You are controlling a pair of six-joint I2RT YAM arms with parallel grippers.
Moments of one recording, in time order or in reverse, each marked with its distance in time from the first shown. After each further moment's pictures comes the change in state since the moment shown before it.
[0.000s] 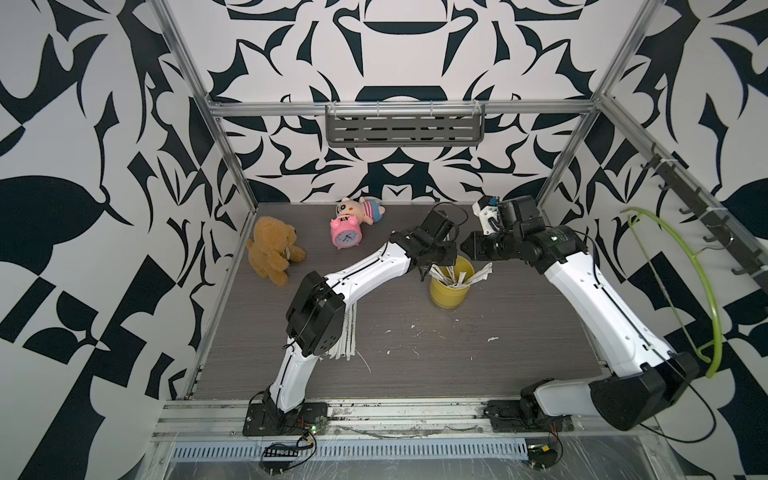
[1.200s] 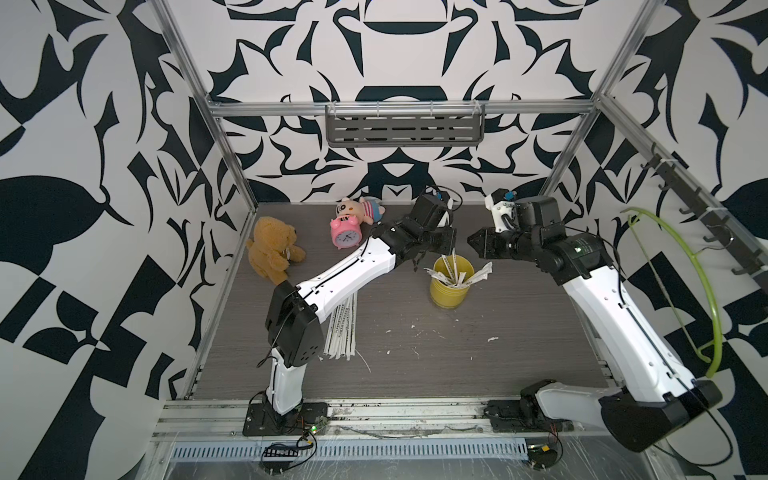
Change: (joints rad) left arm 0.003 -0.169 0.018 -0.015 -0.013 0.204; right arm -0.001 -0.112 0.018 0.020 0.008 0.021
